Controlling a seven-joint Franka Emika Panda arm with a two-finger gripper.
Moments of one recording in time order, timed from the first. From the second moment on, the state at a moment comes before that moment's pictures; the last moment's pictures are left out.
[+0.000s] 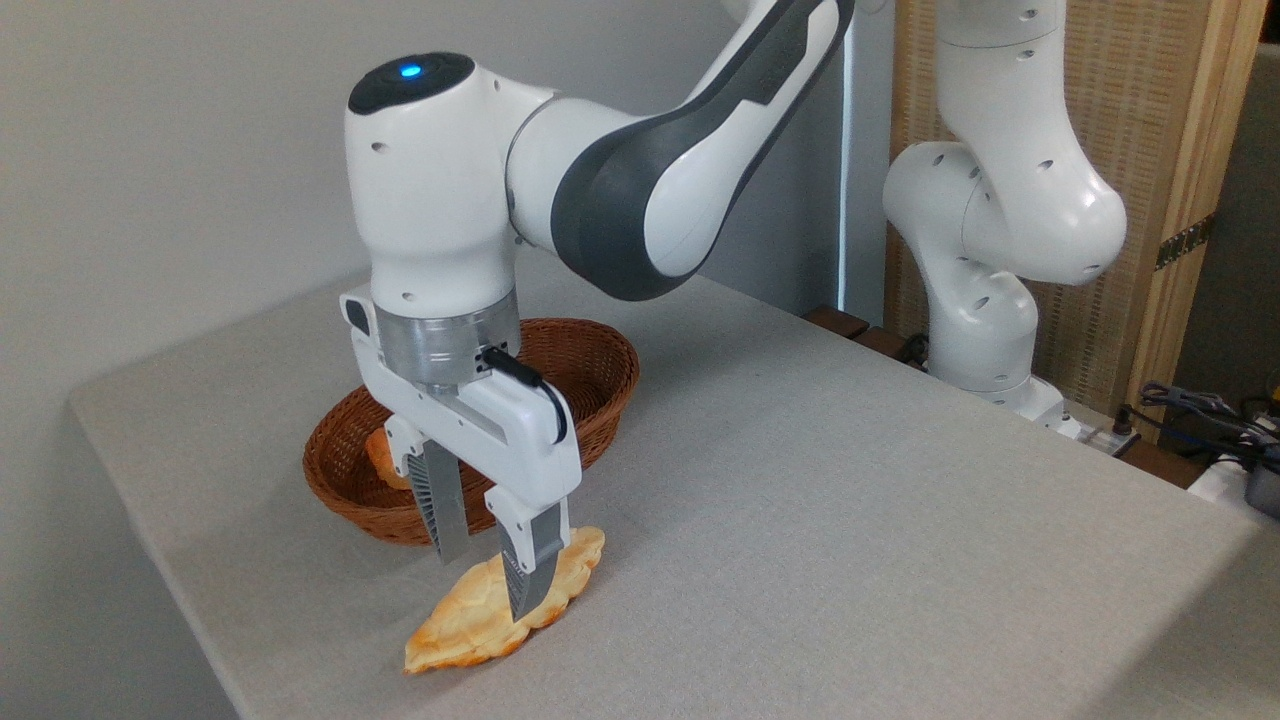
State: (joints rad) arm -0.02 0.15 0.02 -1.85 -0.06 2.10 0.69
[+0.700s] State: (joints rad) arm -0.02 0.17 0.01 -1.88 -0.06 2.11 0.69
